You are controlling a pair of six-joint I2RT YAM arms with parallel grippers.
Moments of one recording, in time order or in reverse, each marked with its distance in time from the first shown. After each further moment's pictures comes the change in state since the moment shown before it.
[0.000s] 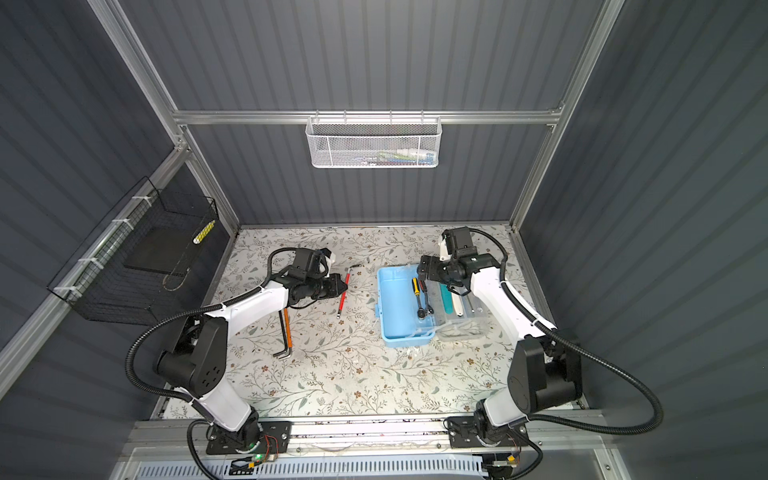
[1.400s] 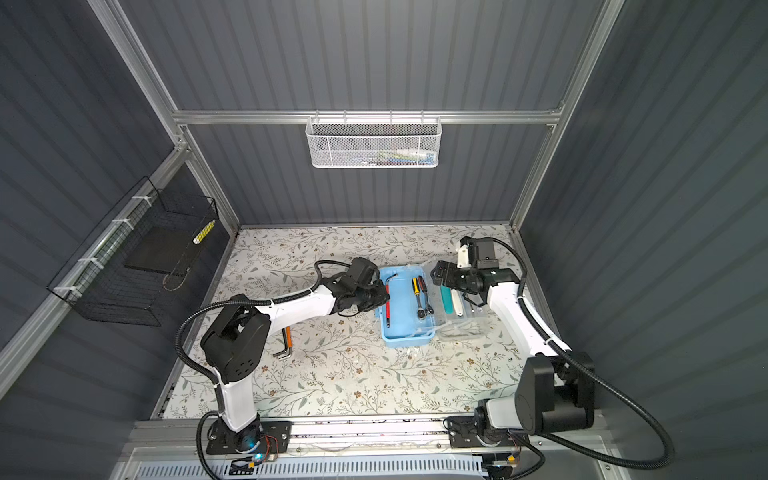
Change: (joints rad) left arm -0.294 0.216 0.206 0.004 -0.159 -0.473; right arm -0.135 -0.118 -0.163 0.085 -0.108 -0.033
